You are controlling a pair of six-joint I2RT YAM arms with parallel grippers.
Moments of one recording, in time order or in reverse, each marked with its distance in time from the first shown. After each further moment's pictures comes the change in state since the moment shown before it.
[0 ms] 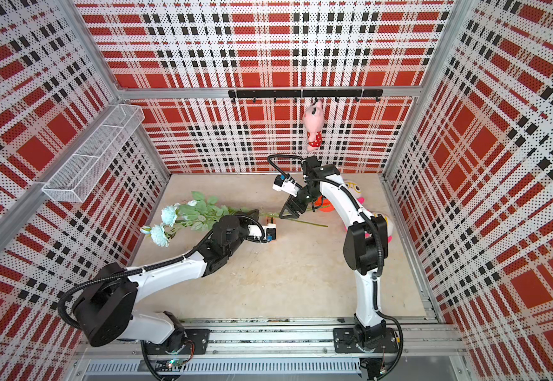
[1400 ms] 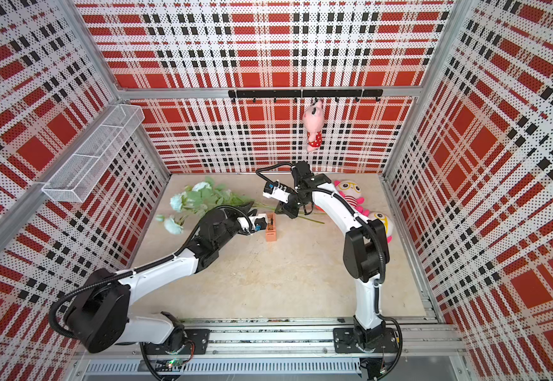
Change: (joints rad) left arm 0.126 -0.085 -0.026 0.092 0.257 -0.269; right arm 0.070 -0.087 -0.230 0.360 0.157 -0.063
